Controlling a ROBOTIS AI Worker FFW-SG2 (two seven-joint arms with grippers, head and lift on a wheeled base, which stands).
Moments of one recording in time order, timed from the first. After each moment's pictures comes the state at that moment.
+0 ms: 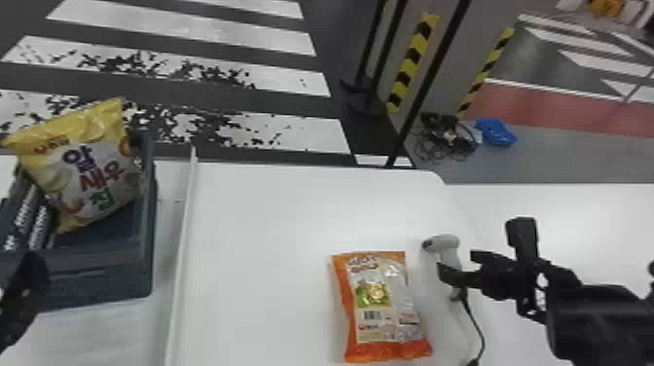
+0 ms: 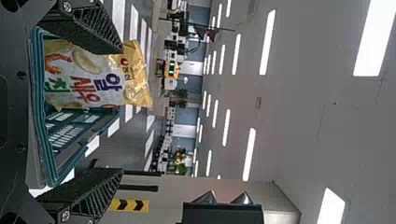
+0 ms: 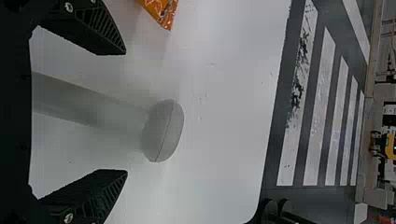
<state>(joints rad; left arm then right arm) 0.57 0.17 0.09 -1.86 0.32 -0.43 -0.28 0.01 -0.49 -0.32 -1.29 0.00 0.44 0.70</state>
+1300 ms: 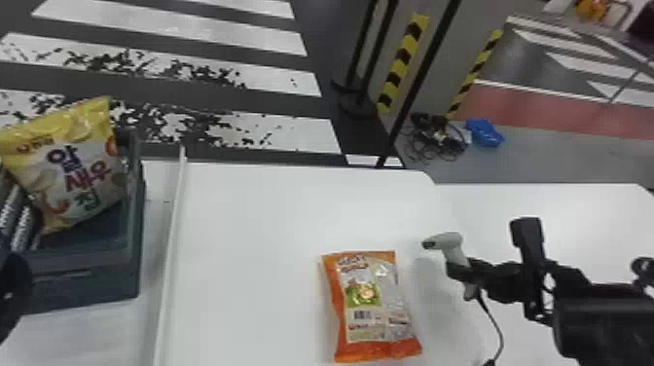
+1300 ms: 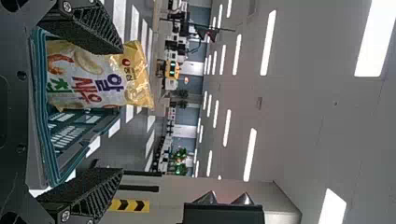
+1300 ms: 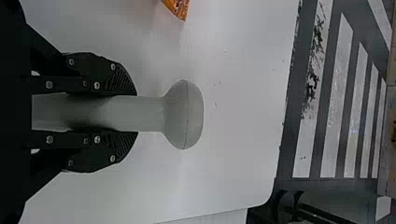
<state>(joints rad) 0.56 0.17 0.08 -1.86 0.32 -0.43 -0.28 0.09 -0.48 -0.41 -1.47 0.03 0.63 0.73</state>
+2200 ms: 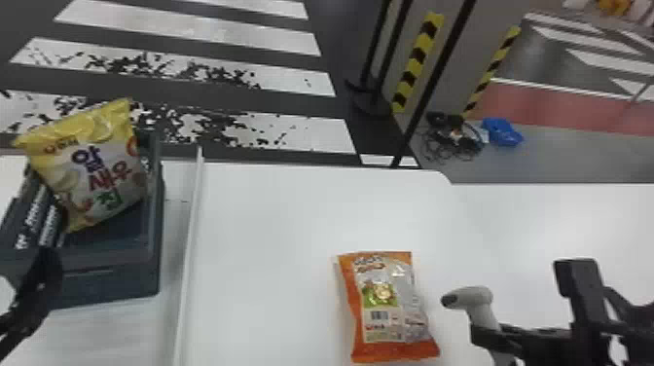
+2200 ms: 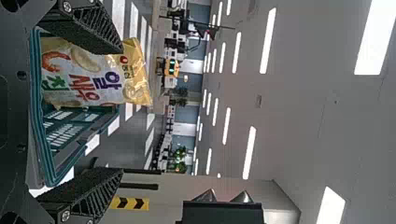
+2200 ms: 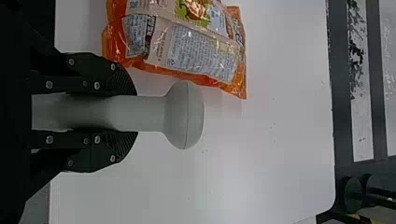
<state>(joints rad) 0.55 0.18 0.08 -1.86 0.33 -0.42 -0.28 0.46 -0.24 -0.51 -2.35 0.09 1.37 0.71</state>
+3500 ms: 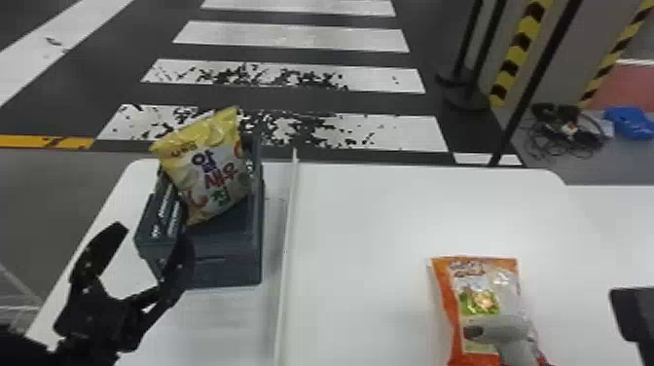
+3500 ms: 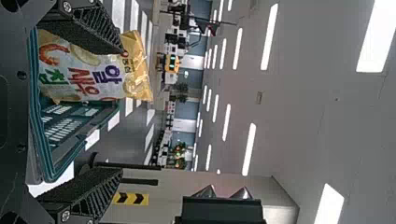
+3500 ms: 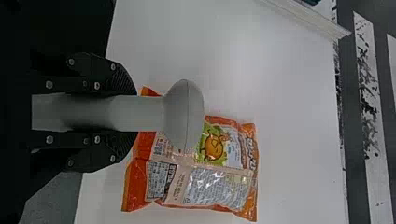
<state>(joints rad) 0.53 0.20 0.06 -1.83 0.34 -0.42 -0.28 0.53 -0.14 -0.17 -2.66 0.25 1.57 0.69</state>
